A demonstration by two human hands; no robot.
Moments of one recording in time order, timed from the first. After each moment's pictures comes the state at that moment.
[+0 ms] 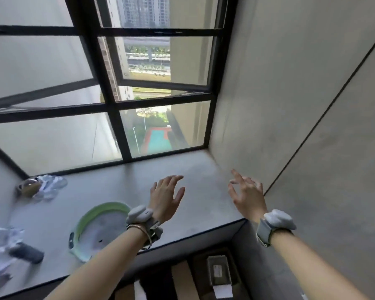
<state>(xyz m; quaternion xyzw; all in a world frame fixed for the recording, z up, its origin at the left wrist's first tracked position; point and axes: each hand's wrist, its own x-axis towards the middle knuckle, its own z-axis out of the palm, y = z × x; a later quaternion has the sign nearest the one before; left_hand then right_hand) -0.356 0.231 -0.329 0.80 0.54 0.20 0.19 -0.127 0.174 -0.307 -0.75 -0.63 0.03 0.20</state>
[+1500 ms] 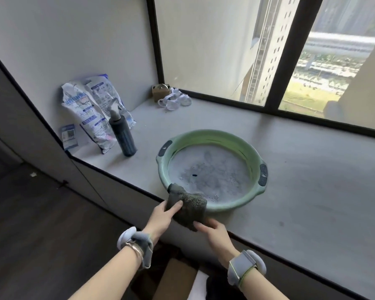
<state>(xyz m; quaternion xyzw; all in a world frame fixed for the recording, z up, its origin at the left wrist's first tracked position) -0.663 0.222 -0.927 0.26 0.76 0.43 0.41 -0.510 0.270 -0.940 -0.51 -0.49 0.68 0.18</state>
